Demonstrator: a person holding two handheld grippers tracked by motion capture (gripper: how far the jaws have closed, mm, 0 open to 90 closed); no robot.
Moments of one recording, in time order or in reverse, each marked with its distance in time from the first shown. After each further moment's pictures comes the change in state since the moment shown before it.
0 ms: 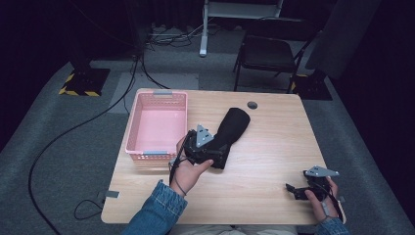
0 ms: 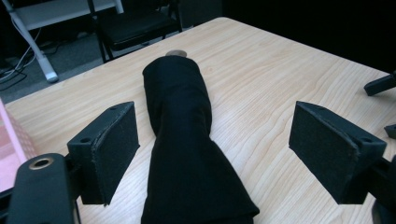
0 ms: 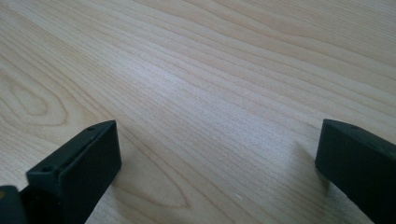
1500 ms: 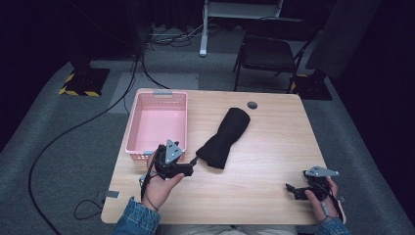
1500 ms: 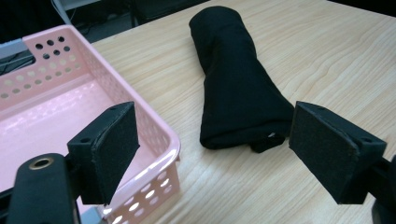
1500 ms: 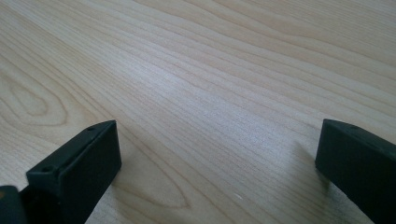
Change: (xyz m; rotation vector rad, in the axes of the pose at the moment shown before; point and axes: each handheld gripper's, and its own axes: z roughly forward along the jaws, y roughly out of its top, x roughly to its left) left arm 0.034 -0.063 -0.053 0.045 0.098 -0.015; right arm 0.000 0.000 0.000 -0.001 0.000 -0.001
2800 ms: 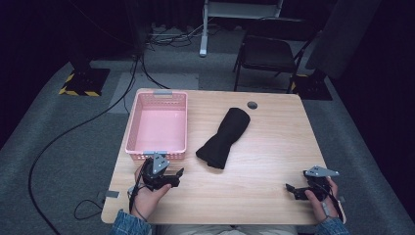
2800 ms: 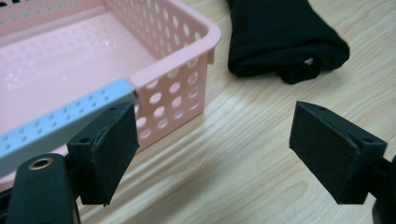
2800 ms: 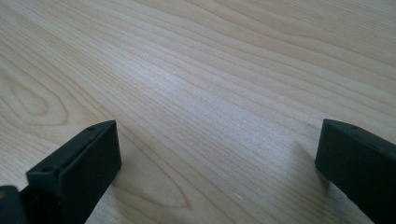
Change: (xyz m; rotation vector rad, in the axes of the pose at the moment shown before) left arm 0.018 -0.059 -0.006 0.101 0.038 -0.058; right arm 0.000 0.000 0.000 0.001 0.001 -0.001
